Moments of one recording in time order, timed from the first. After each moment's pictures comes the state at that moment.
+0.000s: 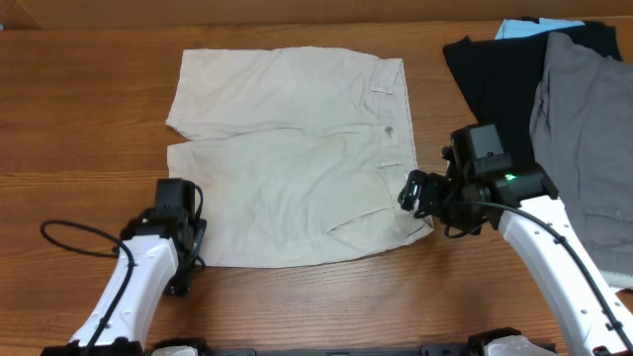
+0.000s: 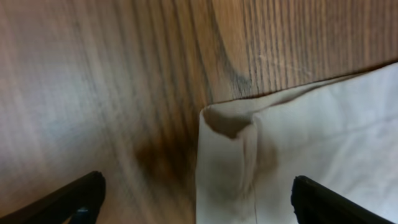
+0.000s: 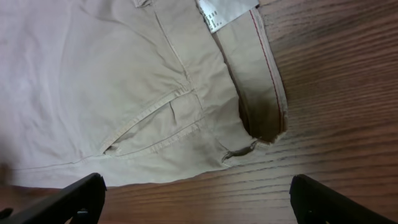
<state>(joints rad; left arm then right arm) 0.03 1.32 0.61 -0.76 -0.26 -1.36 0.22 1.35 1.03 -1.00 -0.22 0.51</state>
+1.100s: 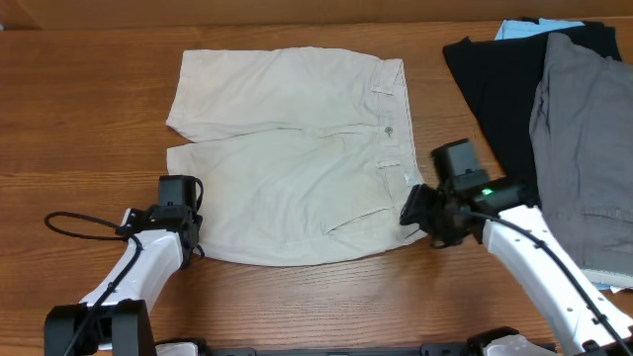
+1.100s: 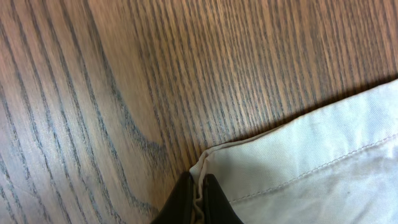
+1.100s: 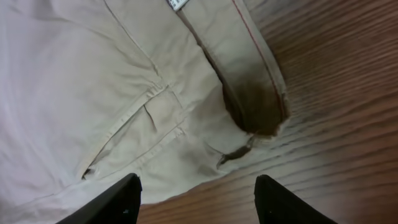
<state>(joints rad) 0.04 1.46 0.56 -0.44 -0.34 -1.25 0.29 1.35 0.91 -0.89 -0.15 0.74</state>
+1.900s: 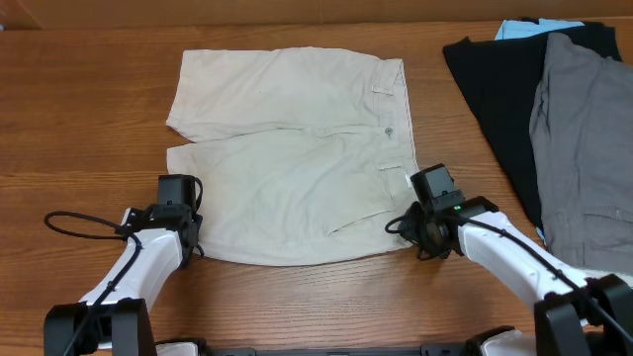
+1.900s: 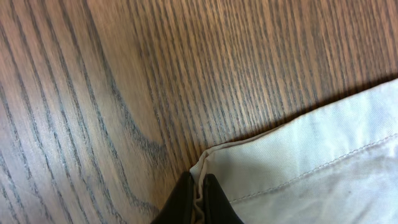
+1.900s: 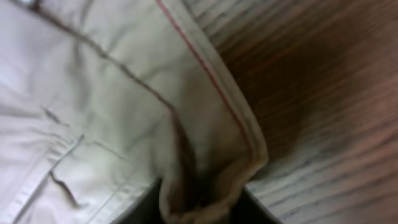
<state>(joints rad) 0.04 1.46 0.57 -0.47 -0.33 -1.24 0.34 1.49 0.69 -0.58 -0.04 0.91</state>
